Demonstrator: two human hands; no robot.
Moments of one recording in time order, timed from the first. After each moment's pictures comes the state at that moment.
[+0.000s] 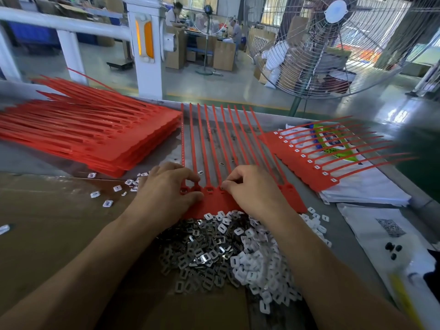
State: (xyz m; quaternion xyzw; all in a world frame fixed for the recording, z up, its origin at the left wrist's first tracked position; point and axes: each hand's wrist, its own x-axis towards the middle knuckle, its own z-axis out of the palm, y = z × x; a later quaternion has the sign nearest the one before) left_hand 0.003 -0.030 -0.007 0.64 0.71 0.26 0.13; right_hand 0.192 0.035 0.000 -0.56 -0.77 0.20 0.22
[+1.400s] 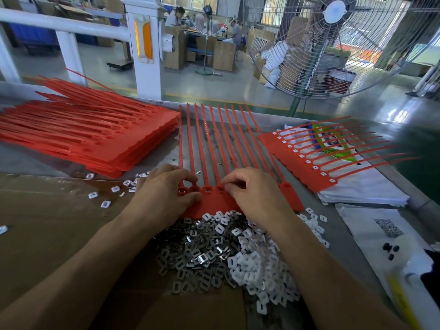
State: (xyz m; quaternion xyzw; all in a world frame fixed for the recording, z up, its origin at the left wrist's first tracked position) left_hand 0.000 -0.030 -0.011 0.65 0.70 0.25 0.14; right_hand 0.204 0.028 -0.007 -0.50 -0.80 0.19 0.26
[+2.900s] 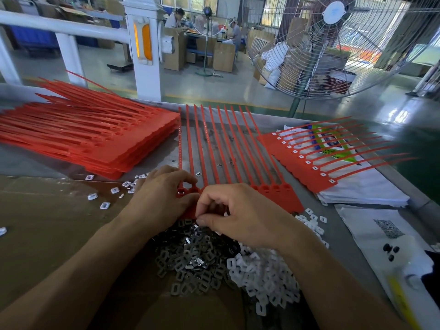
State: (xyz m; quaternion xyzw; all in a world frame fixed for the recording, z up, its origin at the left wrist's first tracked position) left_hand -0.002 -0.029 -0.013 0.66 0.69 0.26 0.13; right_hand 0.199 -0.009 0.018 -0.33 -0.88 0.31 0.15
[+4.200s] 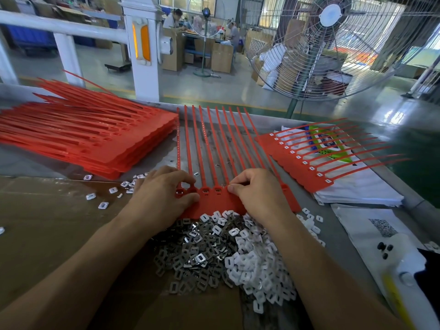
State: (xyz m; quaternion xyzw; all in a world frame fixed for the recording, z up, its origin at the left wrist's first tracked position) left_hand 0.000 -0.032 -0.009 0.65 0.70 0.26 0.14; right_hand 0.207 0.034 -0.007 -0.59 -0.71 0.25 0.28
